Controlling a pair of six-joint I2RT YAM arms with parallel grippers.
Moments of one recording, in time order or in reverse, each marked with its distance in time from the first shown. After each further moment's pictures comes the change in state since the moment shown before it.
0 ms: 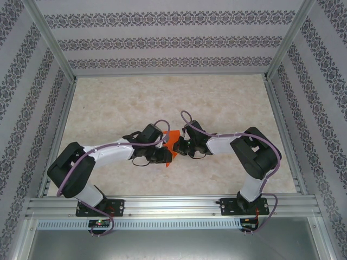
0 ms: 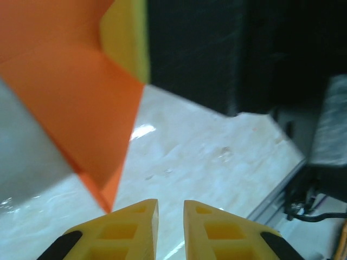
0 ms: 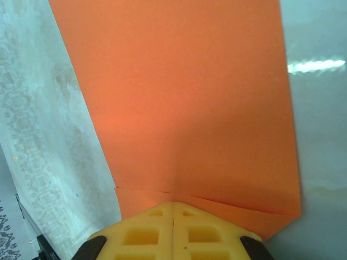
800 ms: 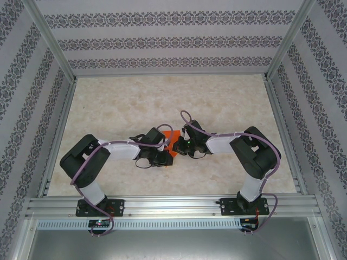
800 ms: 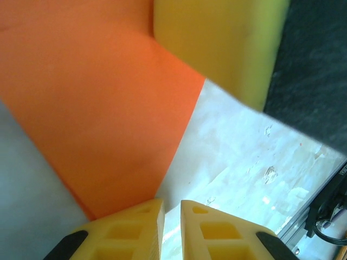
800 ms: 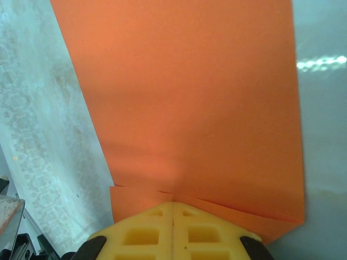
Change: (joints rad) left arm -0.001 0.138 -0.038 0.095 0.007 -0.032; right arm 0.000 0.006 0.010 -0.011 -0.003 0.000
